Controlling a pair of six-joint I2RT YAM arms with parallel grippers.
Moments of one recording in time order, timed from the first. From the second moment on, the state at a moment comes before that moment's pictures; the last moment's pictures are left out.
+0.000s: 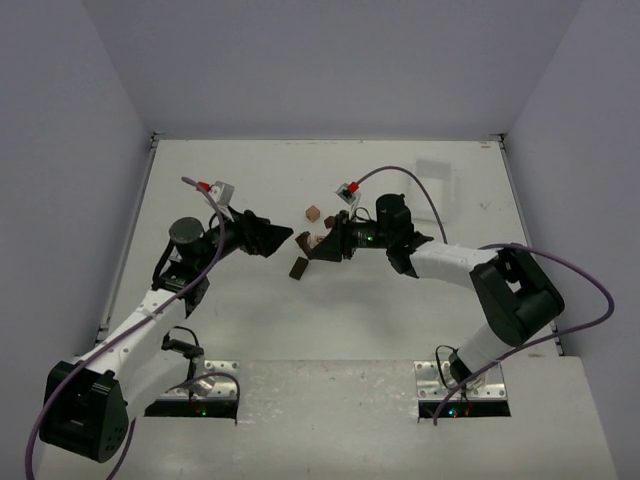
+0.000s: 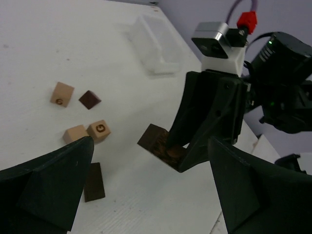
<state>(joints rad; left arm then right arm) -0.24 0.92 0.47 0.37 0.51 -0.54 0.55 1.60 0.72 0.57 -0.81 0.53</state>
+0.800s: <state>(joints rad) -0.31 1.02 0.43 0.74 0.76 -0.68 0.56 1.55 0.73 1.01 -0.95 0.79</state>
